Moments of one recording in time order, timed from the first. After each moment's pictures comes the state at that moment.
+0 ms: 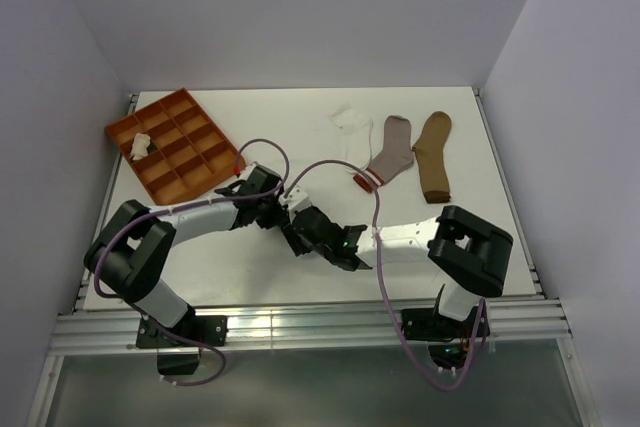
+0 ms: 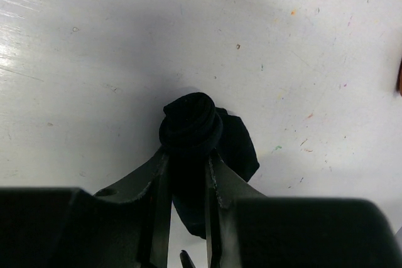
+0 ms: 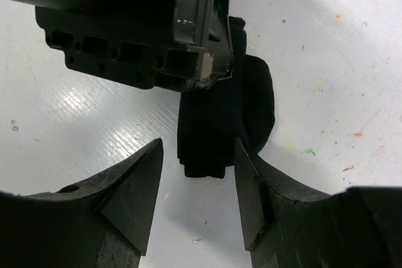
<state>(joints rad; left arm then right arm) -0.64 1.59 0.81 -0.19 -0.10 -1.09 1.10 1.64 0.78 0.23 0.33 0.25</state>
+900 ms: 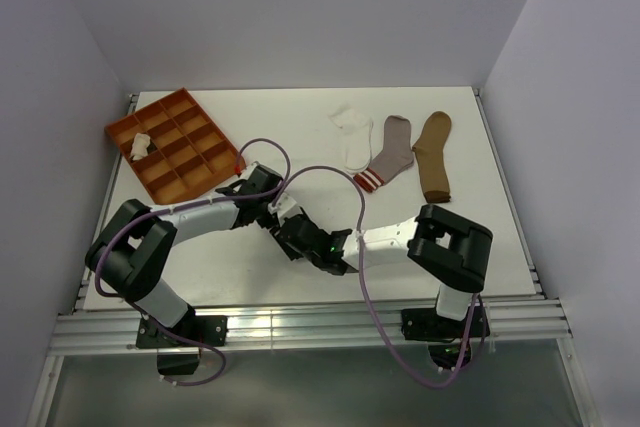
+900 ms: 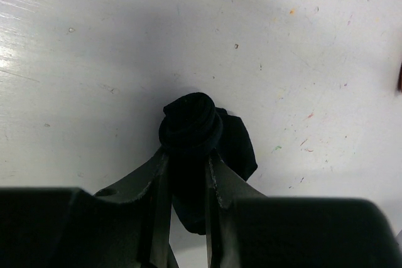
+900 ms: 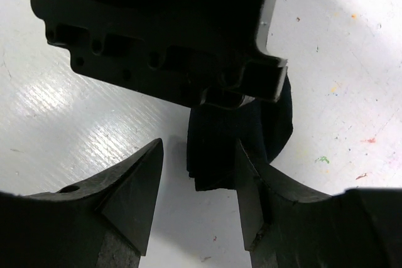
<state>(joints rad) -0.65 1.60 0.82 -0.20 -0.10 -1.09 1.15 1.75 0.83 0.21 0.42 0.22</state>
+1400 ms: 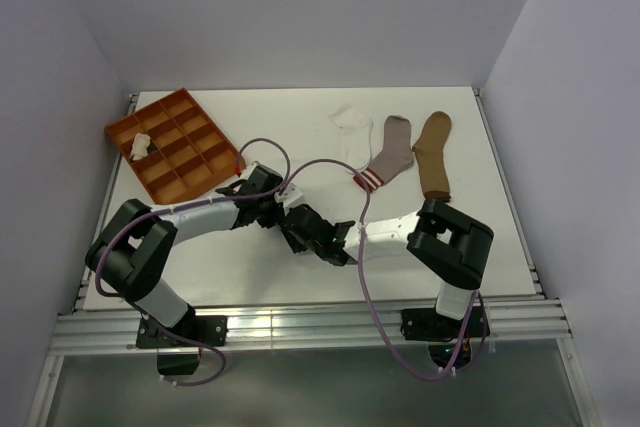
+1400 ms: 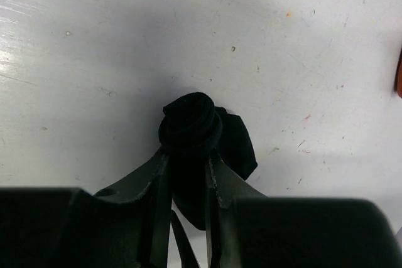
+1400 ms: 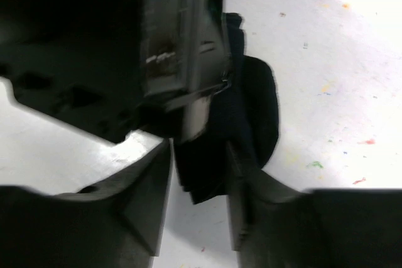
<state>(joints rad) -0.65 1.60 0.82 -0.19 -0.09 -1.09 1.08 1.76 0.84 0.20 0.34 0.28</state>
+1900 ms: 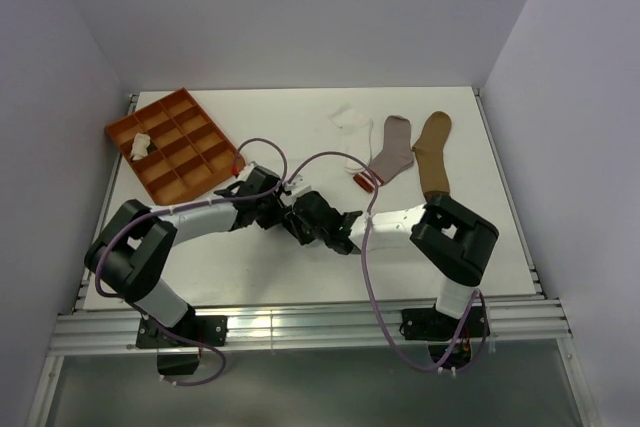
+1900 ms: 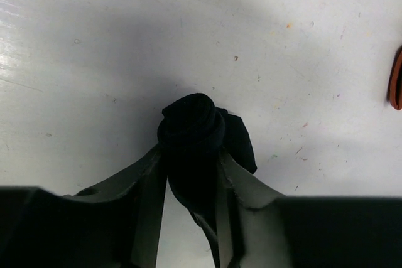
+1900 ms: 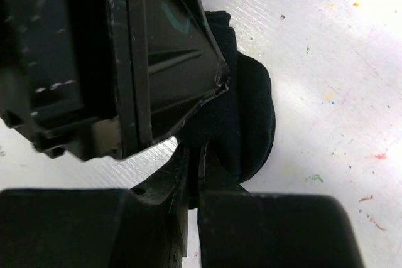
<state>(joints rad) -0.64 1.59 0.79 -0.15 -0.11 -1.10 1.00 1.75 0.84 0.19 0.20 0.31</state>
